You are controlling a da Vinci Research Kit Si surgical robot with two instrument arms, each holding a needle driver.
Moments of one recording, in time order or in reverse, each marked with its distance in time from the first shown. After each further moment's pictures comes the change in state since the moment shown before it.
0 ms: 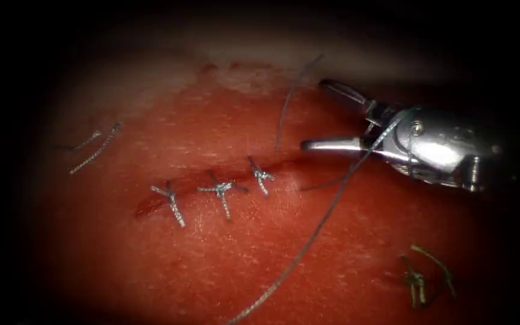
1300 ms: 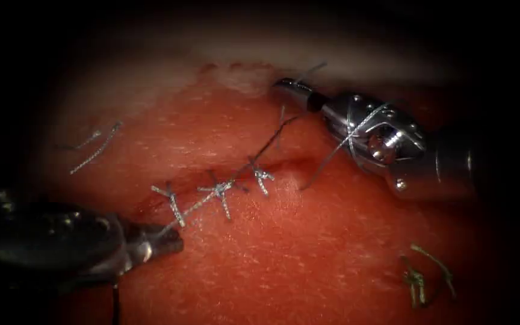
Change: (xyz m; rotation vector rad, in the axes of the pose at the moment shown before) right arm -0.009 0.003 0.006 -0.158 -0.162 0.558; left arm 0.001 -0.010 0.001 0.031 0.015 -0.153
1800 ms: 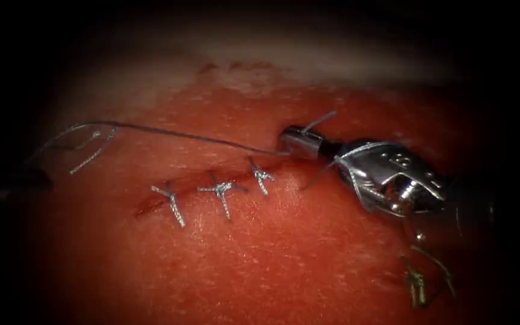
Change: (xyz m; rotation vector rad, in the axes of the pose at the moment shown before) right arm -0.002 -0.002 -0.003 0.039 0.005 -0.082; left arm 0.004 -0.006 -0.008 -0.161 0.048 -0.280
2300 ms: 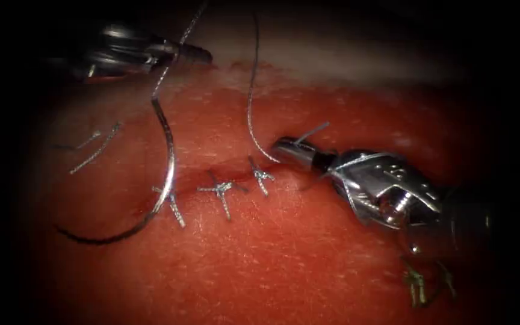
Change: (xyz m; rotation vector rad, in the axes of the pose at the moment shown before) right arm -0.001 -0.002 0.000 0.007 0.001 -0.007; left arm 0.011 -0.004 0.013 -0.034 0.178 -0.202
